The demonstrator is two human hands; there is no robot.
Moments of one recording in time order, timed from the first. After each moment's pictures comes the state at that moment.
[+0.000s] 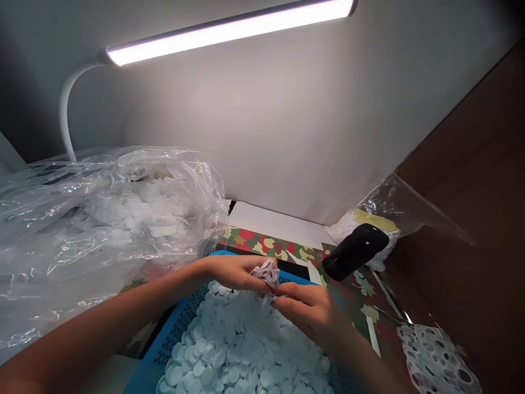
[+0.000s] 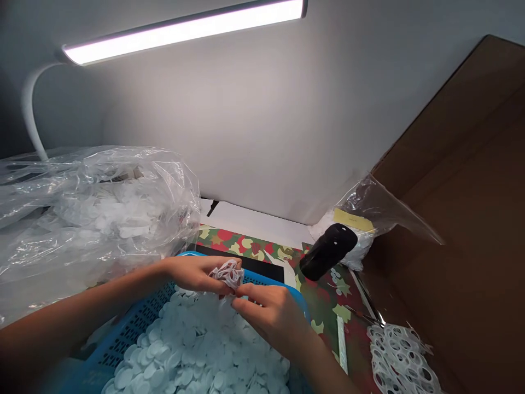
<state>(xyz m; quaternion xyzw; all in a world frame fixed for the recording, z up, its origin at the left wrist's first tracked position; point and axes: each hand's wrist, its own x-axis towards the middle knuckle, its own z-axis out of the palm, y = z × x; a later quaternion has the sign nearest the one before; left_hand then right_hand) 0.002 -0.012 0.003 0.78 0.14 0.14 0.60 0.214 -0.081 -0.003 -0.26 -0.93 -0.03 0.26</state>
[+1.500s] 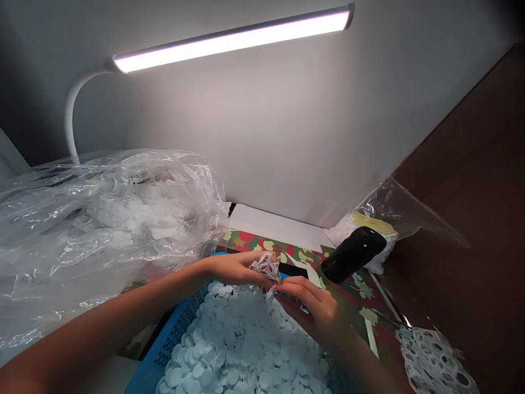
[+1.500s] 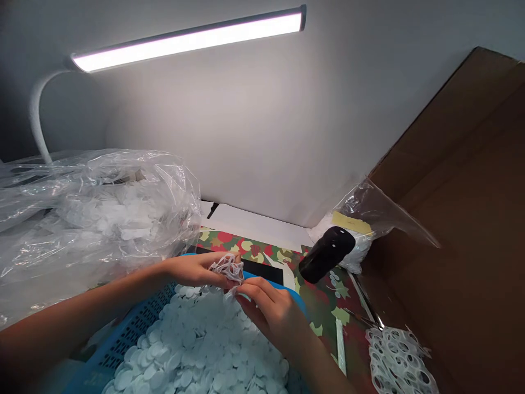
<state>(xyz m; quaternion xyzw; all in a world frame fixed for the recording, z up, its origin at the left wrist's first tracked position) 0.000 -0.015 0.008 0.74 0.17 0.18 0.63 0.218 -0.082 -0.008 -0.29 -0.90 0.04 0.33</state>
